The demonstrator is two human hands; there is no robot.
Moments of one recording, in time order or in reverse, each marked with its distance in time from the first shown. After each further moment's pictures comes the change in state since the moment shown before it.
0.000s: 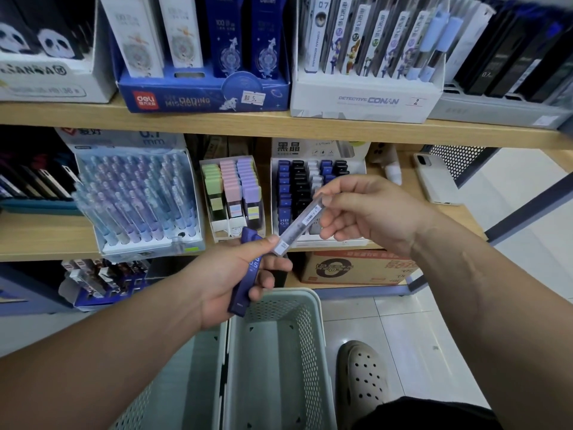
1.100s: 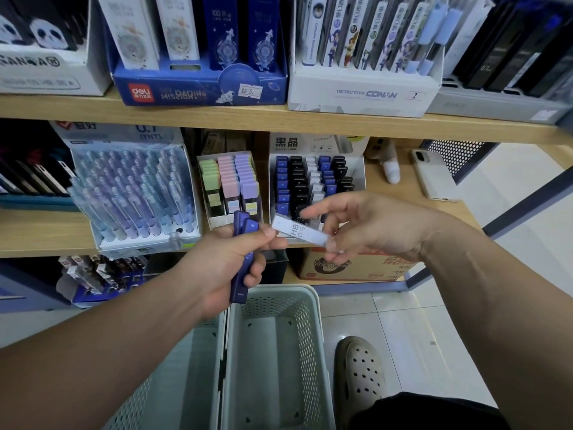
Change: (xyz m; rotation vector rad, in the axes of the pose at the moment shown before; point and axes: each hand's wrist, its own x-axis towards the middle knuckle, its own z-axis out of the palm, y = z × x) left_hand 0.004 -0.001 -0.004 -0.036 0.037 0.153; right_hand -0.011 0.006 -0.007 -0.191 -0.222 0.140
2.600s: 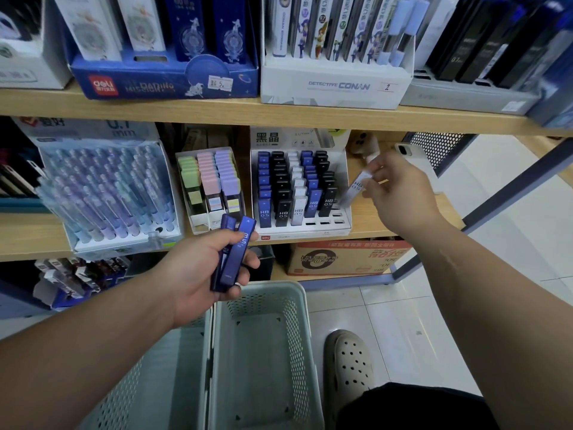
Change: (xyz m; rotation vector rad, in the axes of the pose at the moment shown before) left_hand 0.000 -0.004 -0.003 0.082 -0.001 -0.107; right_hand 0.004 0.048 -0.057 -0.612 0.987 -0.219
